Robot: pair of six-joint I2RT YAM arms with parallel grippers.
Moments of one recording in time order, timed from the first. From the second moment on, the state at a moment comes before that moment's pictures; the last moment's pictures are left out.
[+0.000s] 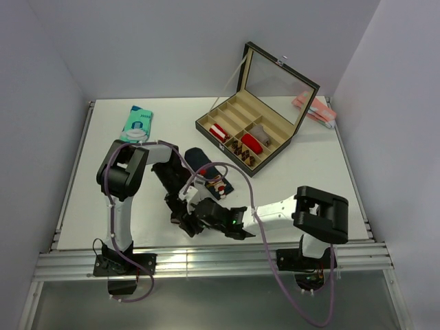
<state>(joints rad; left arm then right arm) -0.41 2.11 1.25 -1.32 0.82 1.05 1.28 1.63 0.72 0.39 0.16 0.33</state>
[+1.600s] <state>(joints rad) -0.03 1.78 1.22 -1.00 0.95 0.80 1.23 1.78 0.90 0.17 0.13 0.37</state>
